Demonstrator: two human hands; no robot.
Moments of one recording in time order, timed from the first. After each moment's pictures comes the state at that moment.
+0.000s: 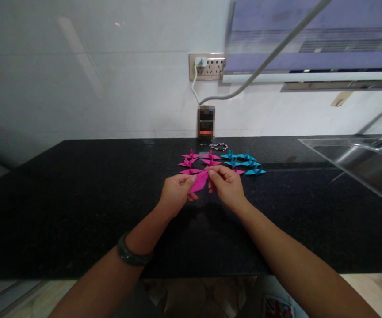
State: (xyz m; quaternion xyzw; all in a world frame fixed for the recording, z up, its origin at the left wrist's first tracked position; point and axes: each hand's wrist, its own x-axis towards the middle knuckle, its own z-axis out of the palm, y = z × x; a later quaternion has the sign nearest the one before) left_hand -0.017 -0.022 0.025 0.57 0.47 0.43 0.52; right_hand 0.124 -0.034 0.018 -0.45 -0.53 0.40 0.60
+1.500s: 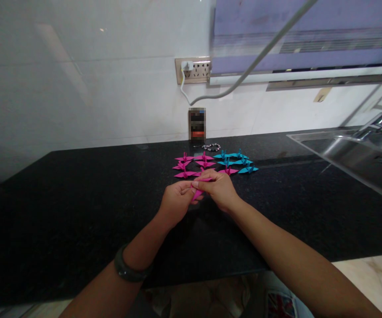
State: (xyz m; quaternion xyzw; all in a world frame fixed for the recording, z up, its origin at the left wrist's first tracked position) left_hand -0.012 -0.030 0.023 0.58 0.42 0.39 0.58; right_hand 0.122 -0.028 0.011 -0.45 -0.54 0.38 0.60
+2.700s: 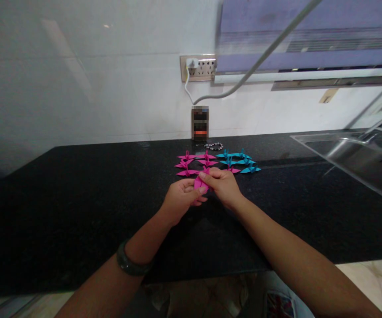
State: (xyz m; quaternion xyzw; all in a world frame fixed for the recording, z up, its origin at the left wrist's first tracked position) left_hand -0.011 -0.032 0.025 0.54 0.41 0.36 0.64; right_hand 0.128 -0.029 0.019 -0.45 -0.56 0.38 0.58
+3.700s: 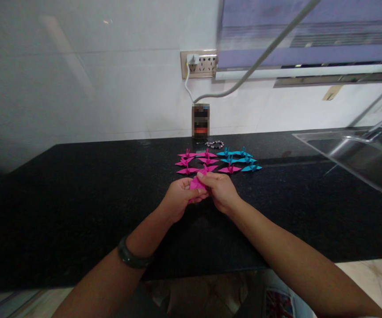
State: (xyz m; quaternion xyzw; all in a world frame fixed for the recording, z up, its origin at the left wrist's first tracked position) left_hand -0.012 -0.026 0.014 0.50 0.37 0.37 0.69; right_hand 0.110 -0.037 0.013 -0.42 -0.39 0.58 0.58
